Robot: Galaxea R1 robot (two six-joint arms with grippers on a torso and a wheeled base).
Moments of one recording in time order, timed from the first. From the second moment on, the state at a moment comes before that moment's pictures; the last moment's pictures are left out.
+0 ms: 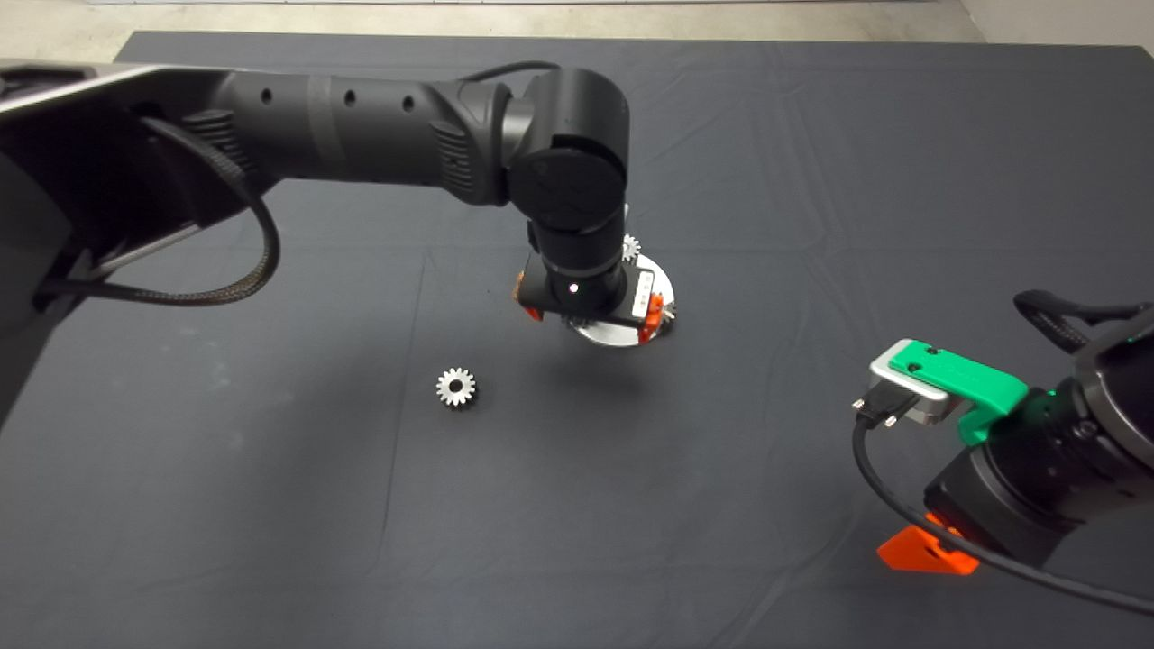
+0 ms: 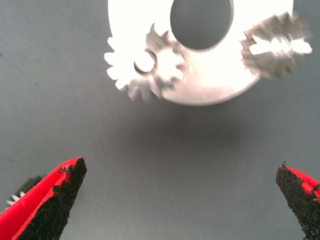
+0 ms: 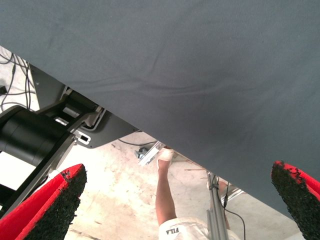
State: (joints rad) left arm -0.49 2.88 -1.22 0.34 1.49 -1.44; right arm 0.62 2.33 -0.39 0.08 -1.53 1.40
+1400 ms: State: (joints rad) left arm -0.37 2.91 -1.40 0.40 1.44 -1.29; right arm 0.62 2.32 -0.39 0.08 -1.53 1.40
